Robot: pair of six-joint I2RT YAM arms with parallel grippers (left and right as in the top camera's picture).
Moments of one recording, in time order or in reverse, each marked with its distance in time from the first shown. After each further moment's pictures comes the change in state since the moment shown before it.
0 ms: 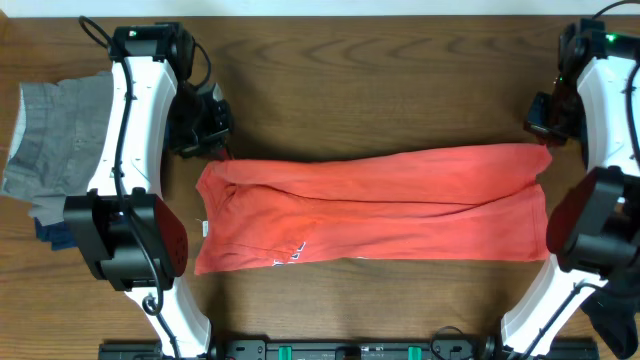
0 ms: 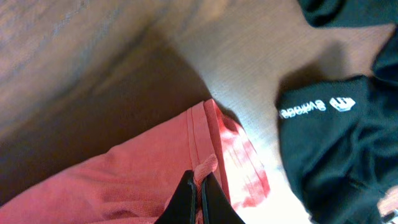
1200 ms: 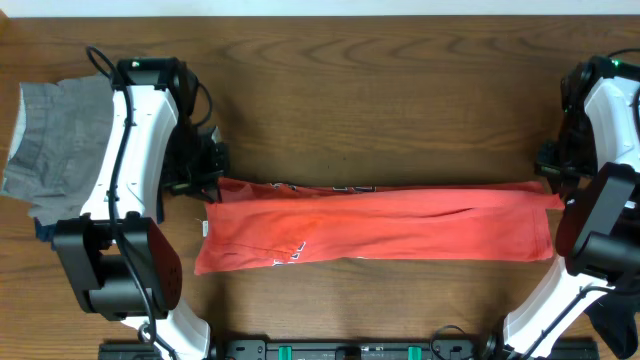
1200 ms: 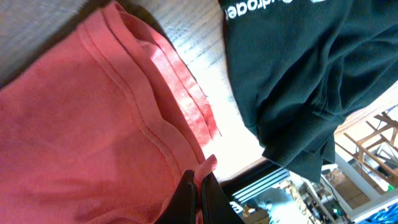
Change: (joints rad) left arm 0.000 -0.148 -0.290 -0.017 -0.100 0.056; right arm -0.076 -0.014 -0.209 -0.129 0.089 -0.022
